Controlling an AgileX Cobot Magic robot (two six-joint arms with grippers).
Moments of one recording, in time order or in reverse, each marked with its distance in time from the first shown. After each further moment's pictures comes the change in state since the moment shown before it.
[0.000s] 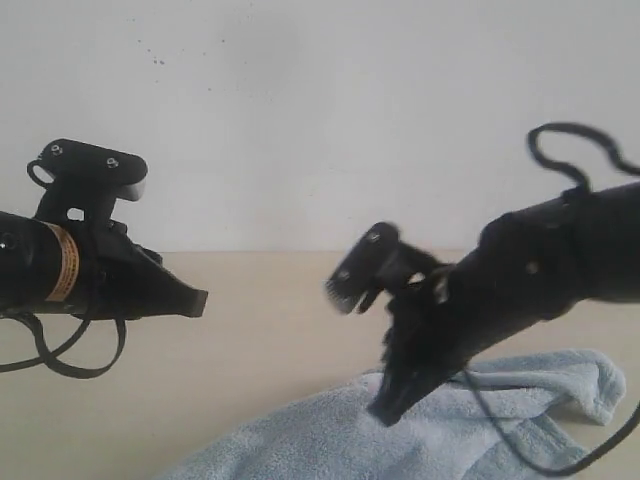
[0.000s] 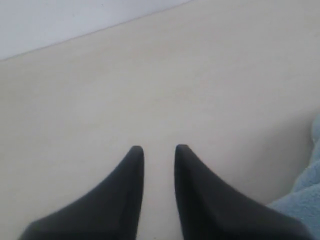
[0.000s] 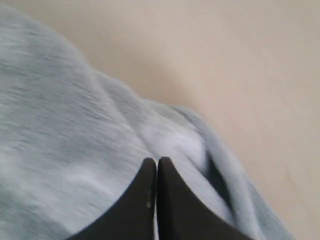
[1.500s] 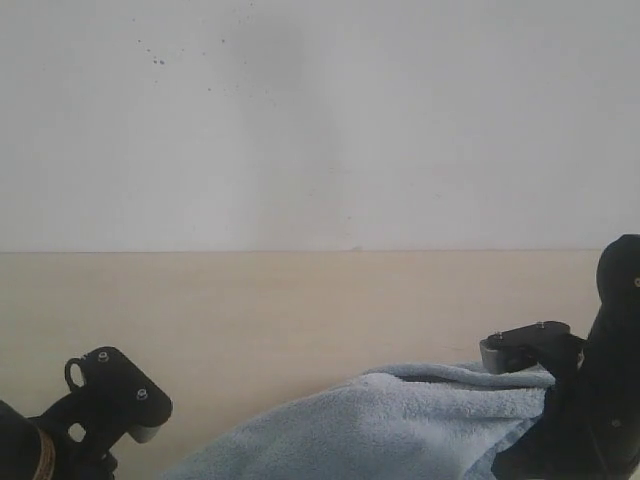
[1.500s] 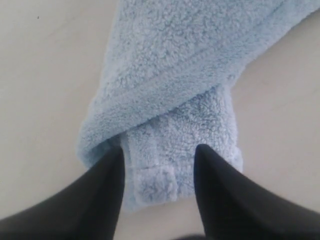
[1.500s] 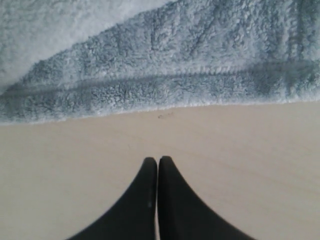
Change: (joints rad) left arm -0.148 -0.004 0.262 -0.668 0.202 0.788; right arm -0.304 0.023 0.137 0.103 0.405 0.262
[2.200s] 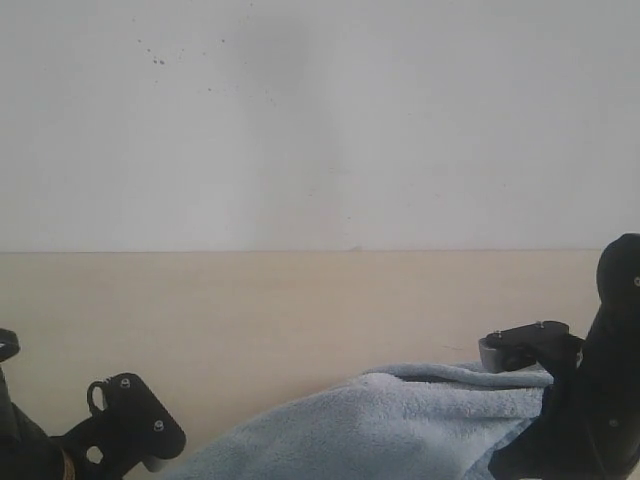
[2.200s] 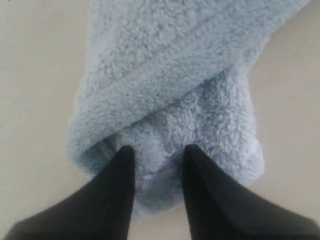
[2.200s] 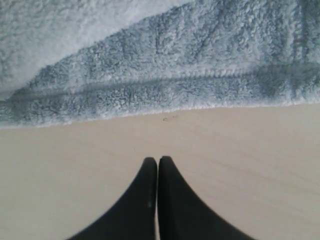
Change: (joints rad) left arm 0.000 0.109 0.004 0.088 -0.027 0.000; right arm 0.000 0.000 0.001 0.020 -0.004 -0.002
